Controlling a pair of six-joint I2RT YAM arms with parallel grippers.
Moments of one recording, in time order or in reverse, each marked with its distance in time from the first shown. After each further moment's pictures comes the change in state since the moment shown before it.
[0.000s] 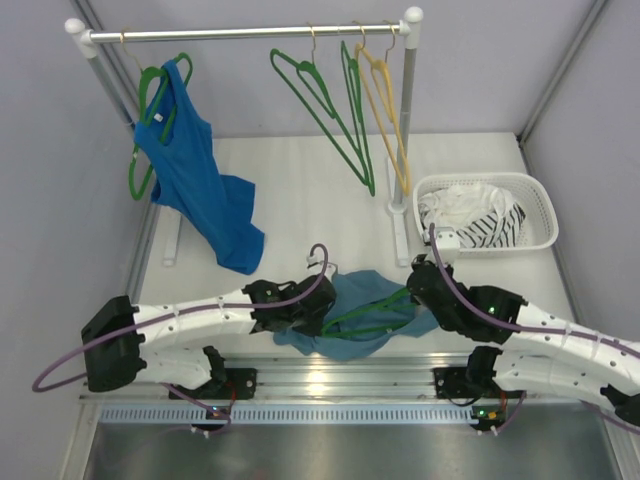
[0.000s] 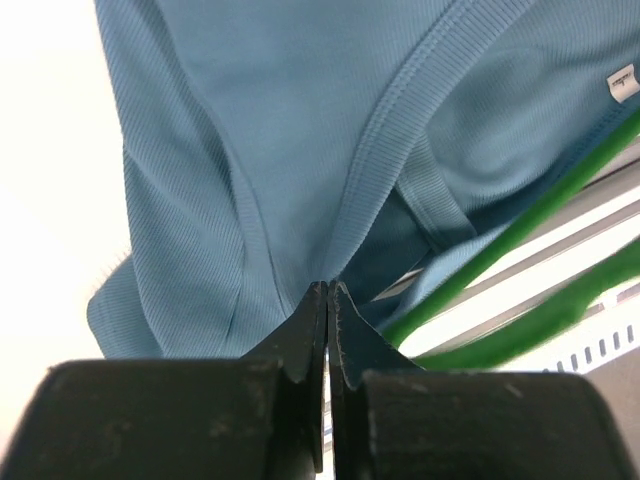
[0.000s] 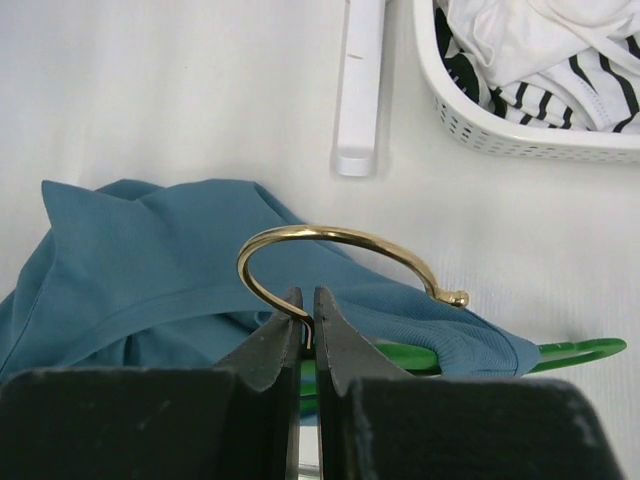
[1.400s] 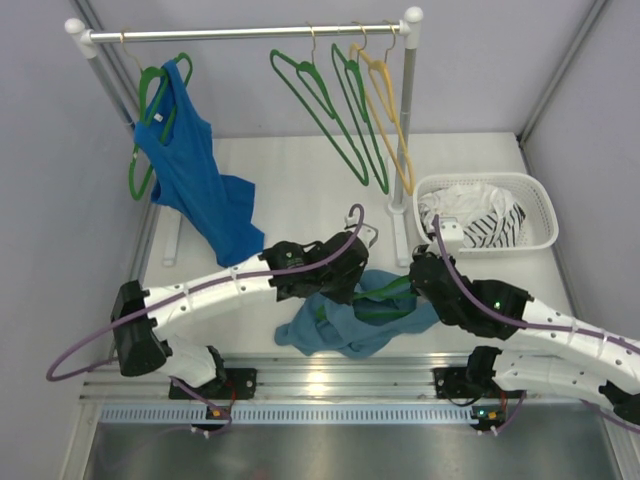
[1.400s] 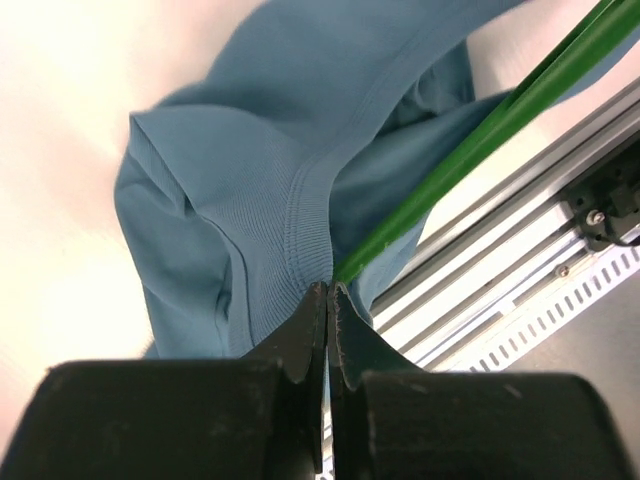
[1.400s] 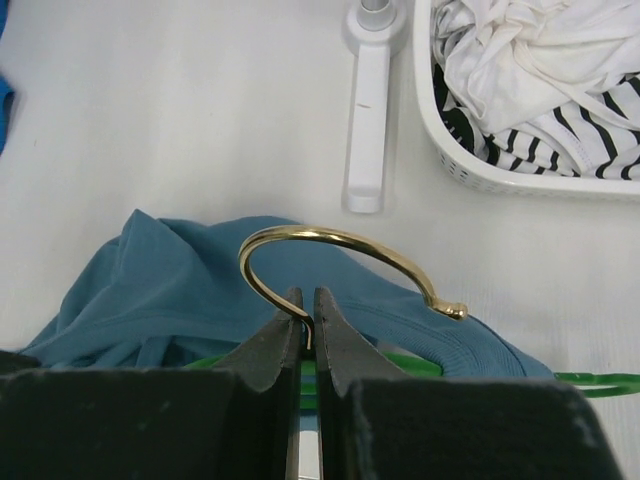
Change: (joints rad) left arm 0.011 0.181 0.488 -0.183 0.013 0.198; right arm 0.005 0.024 0.092 -0.009 0.043 -0.032
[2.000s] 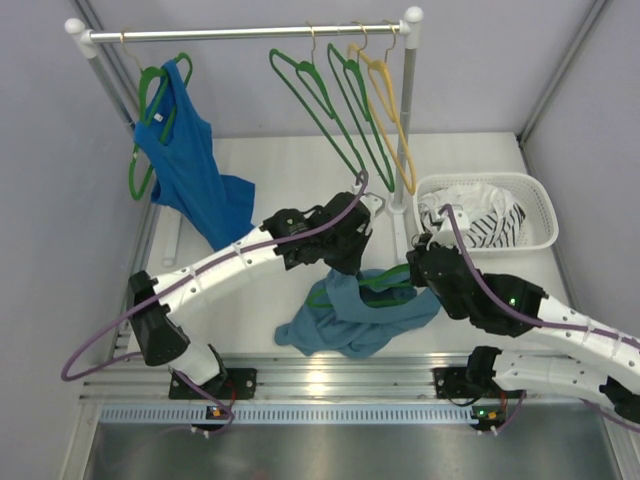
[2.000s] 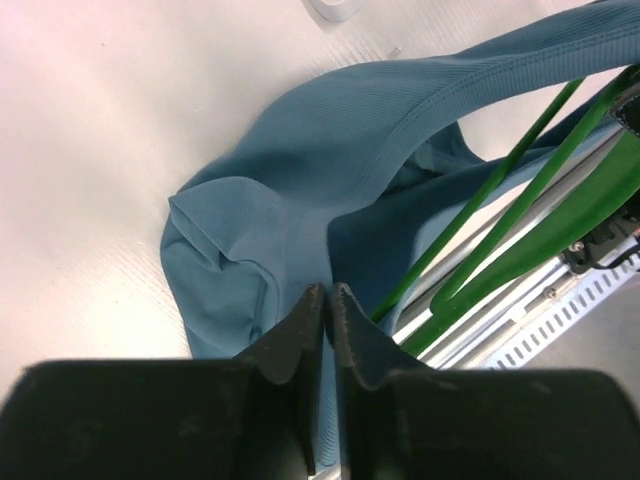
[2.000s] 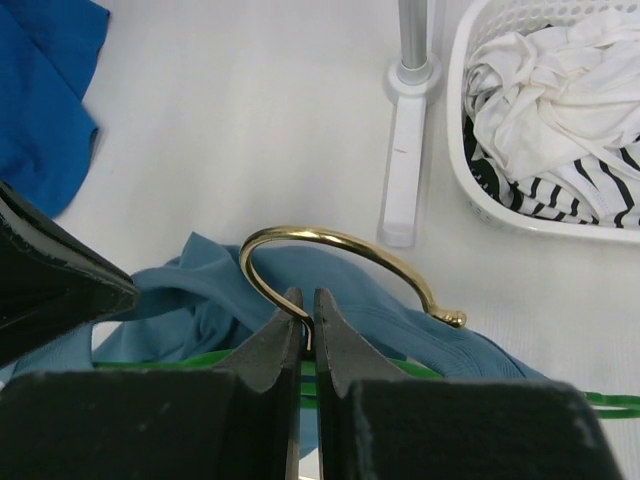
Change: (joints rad) left arm 0.124 0.121 0.257 -0.090 0.089 0.144; right arm 0.014 -0.001 0.109 0.015 -0.022 -0.058
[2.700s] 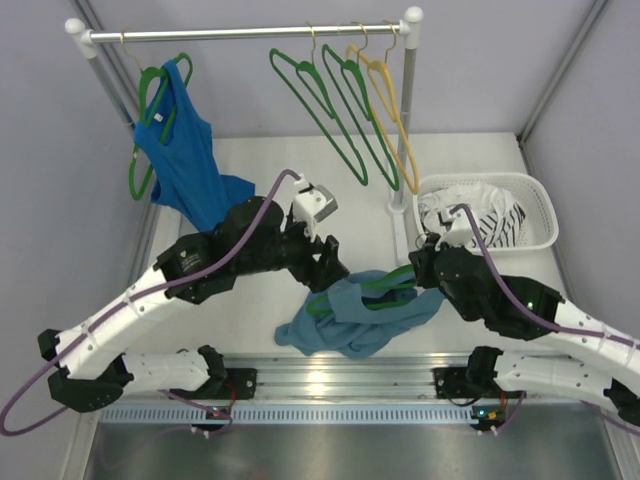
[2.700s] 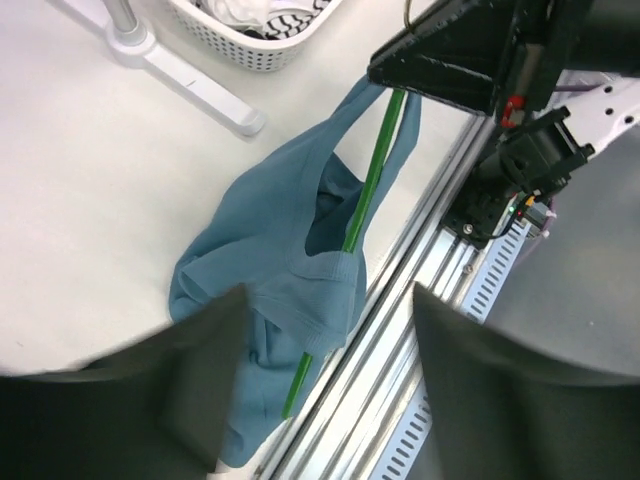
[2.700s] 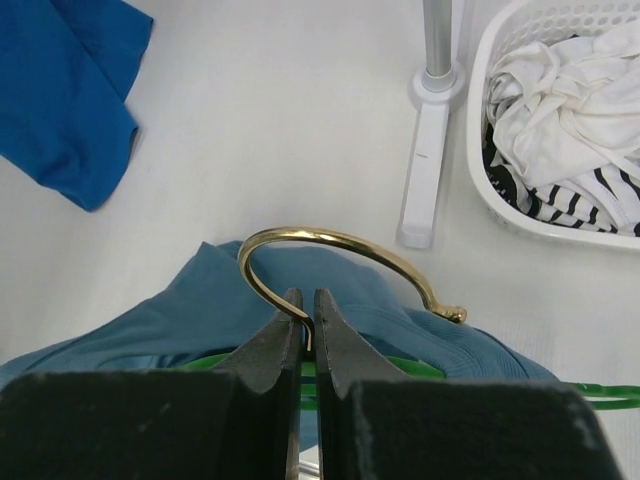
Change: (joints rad) left arm 0.002 -0.412 -0.090 0.101 0.146 0.160; right arm 0.004 -0.054 0.028 -0.017 -0.051 -0.021
